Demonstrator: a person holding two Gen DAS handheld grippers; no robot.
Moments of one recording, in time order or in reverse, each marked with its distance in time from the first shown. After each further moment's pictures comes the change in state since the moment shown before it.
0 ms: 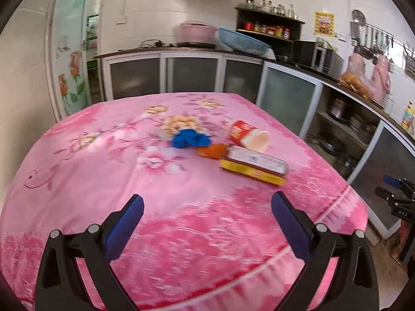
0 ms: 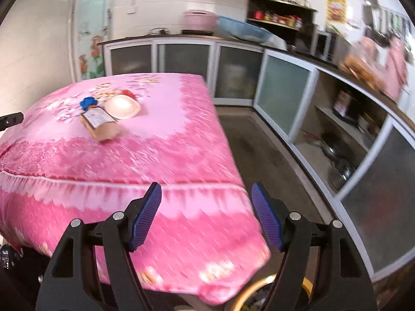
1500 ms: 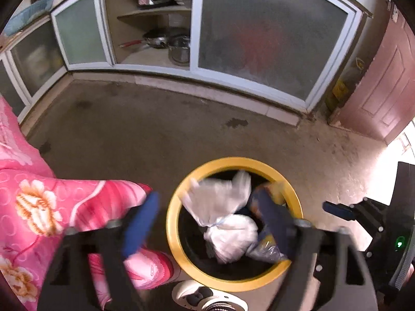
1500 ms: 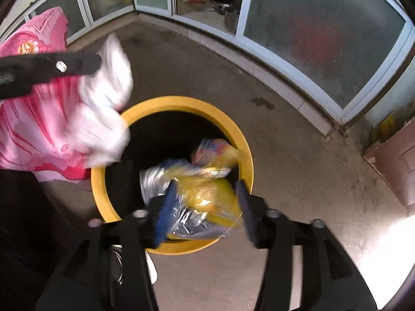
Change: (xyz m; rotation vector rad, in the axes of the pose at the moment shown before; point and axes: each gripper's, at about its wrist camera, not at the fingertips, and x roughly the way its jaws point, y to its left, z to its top) left arm 0.145 -0.561 -0.196 0.621 0.410 -0.567; right arm -0.037 -0.220 -0.344 0.503 0.505 -0.357
